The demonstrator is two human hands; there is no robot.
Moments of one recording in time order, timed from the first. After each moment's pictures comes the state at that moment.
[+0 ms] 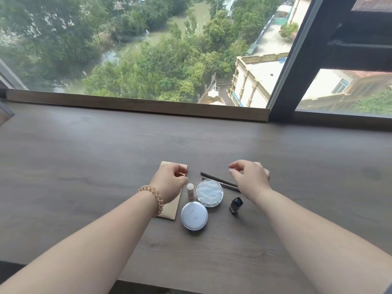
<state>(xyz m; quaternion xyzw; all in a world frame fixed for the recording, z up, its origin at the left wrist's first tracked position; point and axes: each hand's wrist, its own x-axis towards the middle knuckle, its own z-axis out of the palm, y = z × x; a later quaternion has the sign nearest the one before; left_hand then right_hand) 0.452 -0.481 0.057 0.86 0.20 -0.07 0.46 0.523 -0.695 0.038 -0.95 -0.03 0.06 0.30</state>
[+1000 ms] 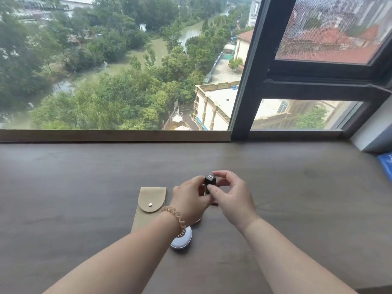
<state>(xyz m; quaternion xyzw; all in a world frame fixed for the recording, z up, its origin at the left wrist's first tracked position) 0.436 -0.556 0.112 0.89 -0.03 -0.02 0.46 0.433 -0.684 0.121 -0.82 0.00 -0.03 0.57</state>
